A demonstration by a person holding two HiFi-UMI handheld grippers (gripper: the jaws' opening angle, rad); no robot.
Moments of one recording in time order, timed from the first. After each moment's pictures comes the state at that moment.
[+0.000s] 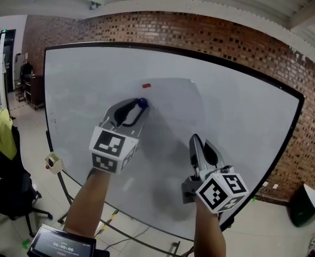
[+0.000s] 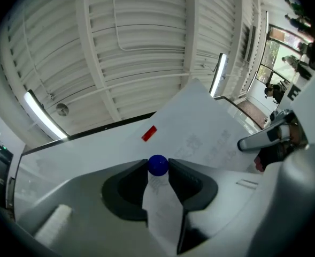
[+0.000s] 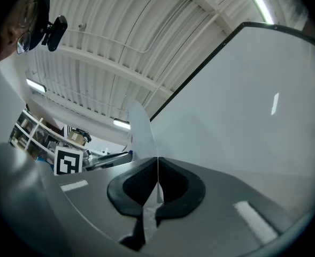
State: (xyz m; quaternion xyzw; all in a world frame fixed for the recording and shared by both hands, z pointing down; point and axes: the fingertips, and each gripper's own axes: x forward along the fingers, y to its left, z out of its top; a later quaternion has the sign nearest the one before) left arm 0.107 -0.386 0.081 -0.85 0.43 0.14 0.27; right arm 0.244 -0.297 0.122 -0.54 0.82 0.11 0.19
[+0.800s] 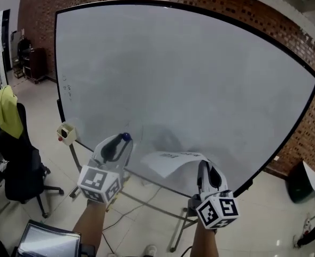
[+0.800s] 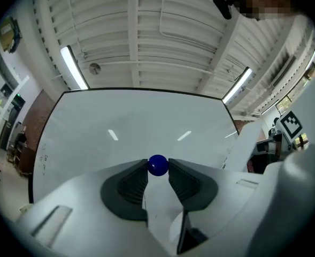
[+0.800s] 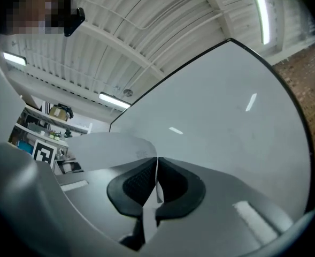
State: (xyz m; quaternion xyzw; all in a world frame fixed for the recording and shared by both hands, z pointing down) left arm -0.044 -0.344 0.310 -0.89 0.43 0.12 0.06; right arm 0.182 -0.239 0.305 -0.66 0.75 0.03 0.11
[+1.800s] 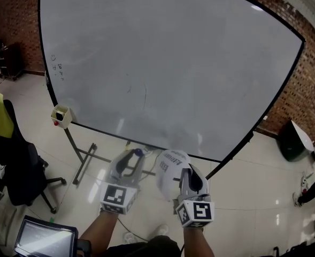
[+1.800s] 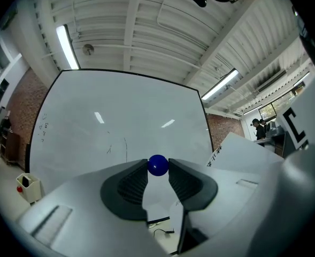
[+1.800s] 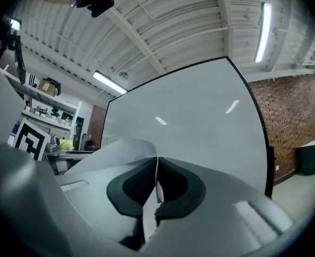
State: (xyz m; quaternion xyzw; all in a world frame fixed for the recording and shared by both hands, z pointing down) left arm -0.056 -0.241 0.440 -0.93 0.35 0.07 0.02; right arm 0.077 -0.148 0.435 -0.74 0.67 0.02 0.03
